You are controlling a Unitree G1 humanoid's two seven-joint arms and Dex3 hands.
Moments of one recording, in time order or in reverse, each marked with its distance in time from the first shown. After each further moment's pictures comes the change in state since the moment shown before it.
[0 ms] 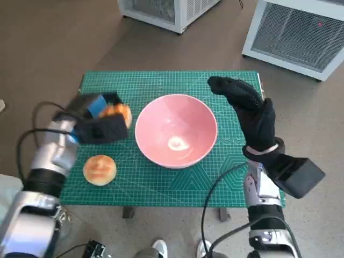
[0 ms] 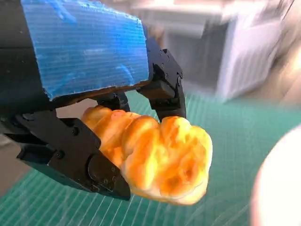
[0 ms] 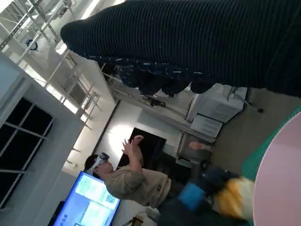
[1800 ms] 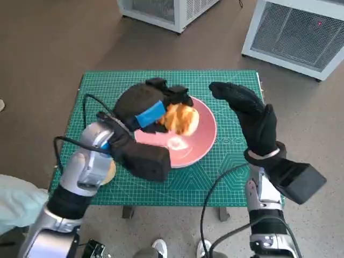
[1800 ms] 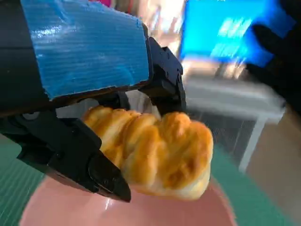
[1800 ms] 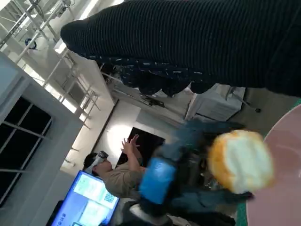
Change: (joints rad) left arm 0.072 -0.216 -0.069 -0.453 0.025 0.132 -0.334; right arm 0.054 -0.004 0.003 -0.061 0.006 0.016 0.008
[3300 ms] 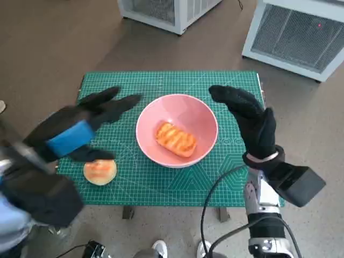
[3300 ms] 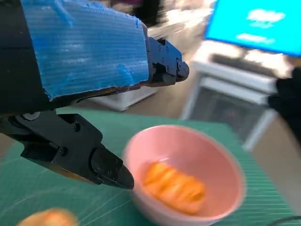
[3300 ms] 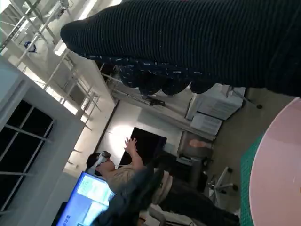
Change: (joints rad) left arm 0.414 0.363 0.511 -0.646 -0.355 0.157 -0.292; right arm 0.013 0.018 -0.001 0.009 0.006 0.006 -0.002
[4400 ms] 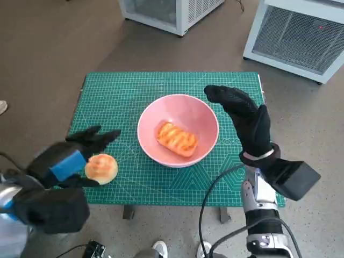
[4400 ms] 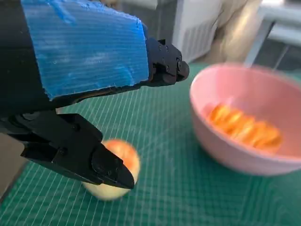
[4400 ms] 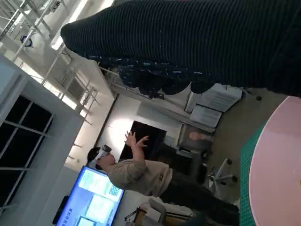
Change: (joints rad) left arm 0.220 0.029 -0.144 0.122 0.143 -0.019 0.104; right arm -0.035 0.007 -0.004 0.060 0.011 -0.004 0.044
